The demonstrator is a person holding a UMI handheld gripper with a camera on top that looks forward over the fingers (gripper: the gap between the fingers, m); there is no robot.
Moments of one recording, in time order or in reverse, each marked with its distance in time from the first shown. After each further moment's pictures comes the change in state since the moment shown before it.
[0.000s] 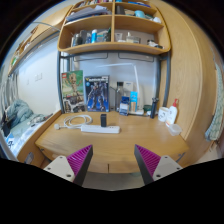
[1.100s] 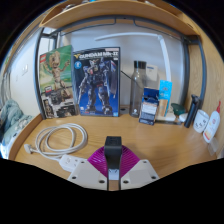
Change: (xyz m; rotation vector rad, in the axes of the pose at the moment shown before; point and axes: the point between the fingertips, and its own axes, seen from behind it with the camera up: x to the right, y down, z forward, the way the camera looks) arm -0.054 -0.035 0.341 -0.070 -0.027 0.008
